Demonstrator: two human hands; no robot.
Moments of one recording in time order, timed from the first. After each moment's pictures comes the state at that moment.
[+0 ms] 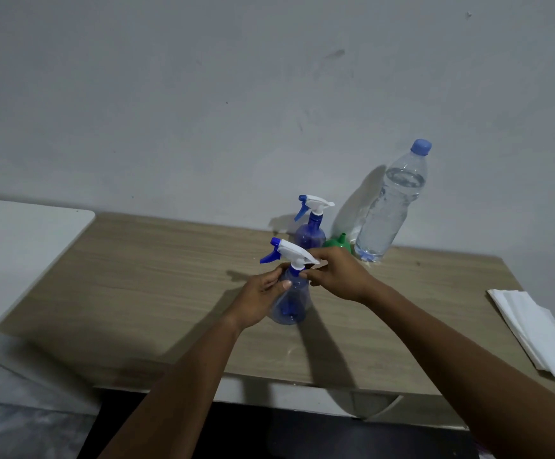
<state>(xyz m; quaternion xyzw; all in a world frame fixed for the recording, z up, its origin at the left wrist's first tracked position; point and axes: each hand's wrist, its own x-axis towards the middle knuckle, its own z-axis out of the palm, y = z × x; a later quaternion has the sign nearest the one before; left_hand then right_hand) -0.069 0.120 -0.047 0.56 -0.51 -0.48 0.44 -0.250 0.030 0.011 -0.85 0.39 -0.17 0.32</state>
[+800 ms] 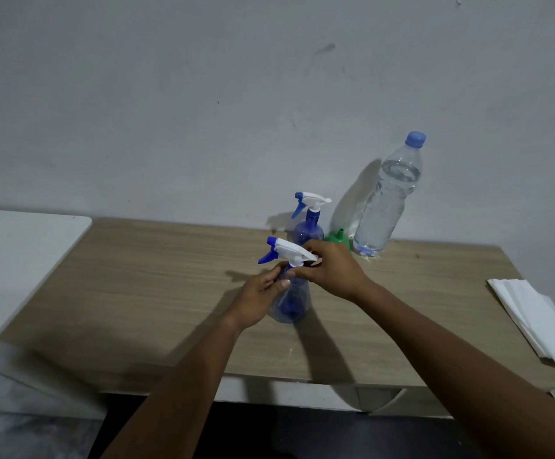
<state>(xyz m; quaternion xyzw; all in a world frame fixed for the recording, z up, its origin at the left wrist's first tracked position) -0.066 0.118 -0.052 0.56 -0.51 -0.48 0.44 -0.241 0.040 0.011 -0.84 0.41 -0.23 0.26</state>
